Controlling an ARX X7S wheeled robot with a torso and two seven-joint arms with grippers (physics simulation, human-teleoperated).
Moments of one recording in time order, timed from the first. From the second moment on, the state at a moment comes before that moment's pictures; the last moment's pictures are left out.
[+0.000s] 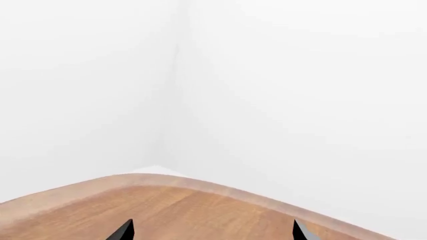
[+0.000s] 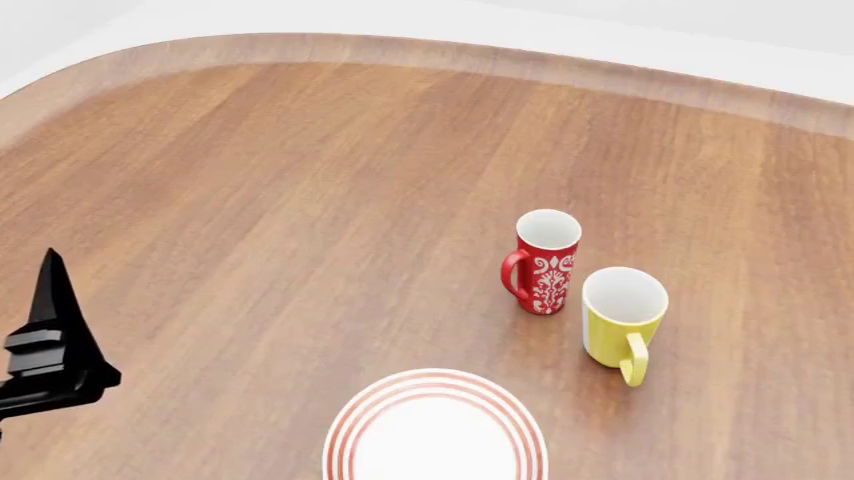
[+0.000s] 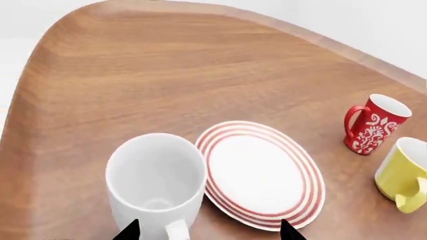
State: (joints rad) left arm -0.19 -0.25 0.02 0.54 -0.44 -0.37 -0.36; right arm -0.17 0.69 -0.25 -0.55 0.36 0.40 -0.21
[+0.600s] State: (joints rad) left arm -0.18 -0.26 0.03 0.54 -0.44 -0.35 -0.37; right arm -0.09 0.75 -0.36 -0.50 0.43 0.45 -0.40
